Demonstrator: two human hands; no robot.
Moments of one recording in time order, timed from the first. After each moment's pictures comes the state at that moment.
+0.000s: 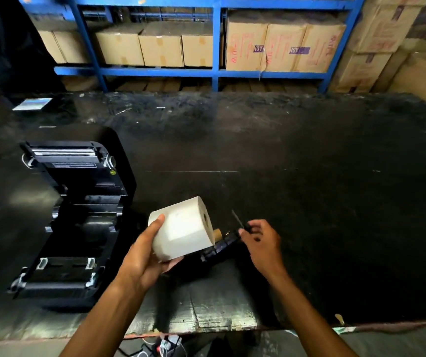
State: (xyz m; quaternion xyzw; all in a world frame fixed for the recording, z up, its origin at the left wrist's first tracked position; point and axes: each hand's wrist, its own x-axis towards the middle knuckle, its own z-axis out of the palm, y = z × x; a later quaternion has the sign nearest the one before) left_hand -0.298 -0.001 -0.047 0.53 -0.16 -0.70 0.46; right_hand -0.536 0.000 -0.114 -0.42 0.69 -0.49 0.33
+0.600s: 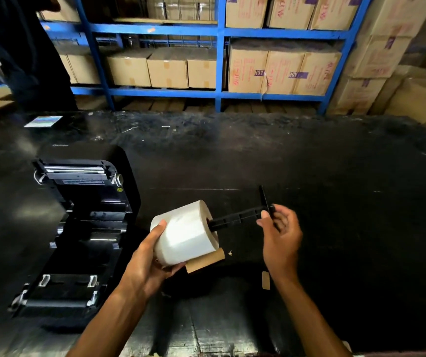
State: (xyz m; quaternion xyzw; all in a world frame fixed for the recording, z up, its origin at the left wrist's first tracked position) left_hand -0.298 -0.016 -0.039 0.49 -0.17 -0.71 0.48; right_hand -0.532 -0.009 -0.041 -0.38 0.58 -0.68 0.23
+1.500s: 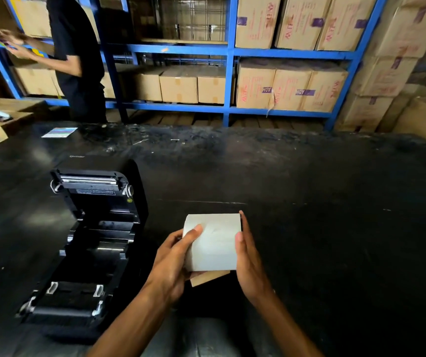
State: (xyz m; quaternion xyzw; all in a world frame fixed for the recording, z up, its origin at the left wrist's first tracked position) left_hand -0.335 -0.011 -0.007 0.50 -0.29 -0.66 0.49; right_hand -0.480 0.001 -0.030 -0.53 0.54 -0.50 0.41
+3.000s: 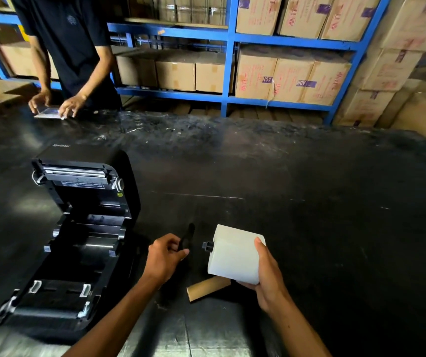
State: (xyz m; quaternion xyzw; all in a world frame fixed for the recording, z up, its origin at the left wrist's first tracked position) left_hand -0.308 -0.072 -0.107 0.64 -0.57 -0.36 0.36; right_hand -0.524 -0.013 -0.079 -0.22 0.60 -0.53 0.56
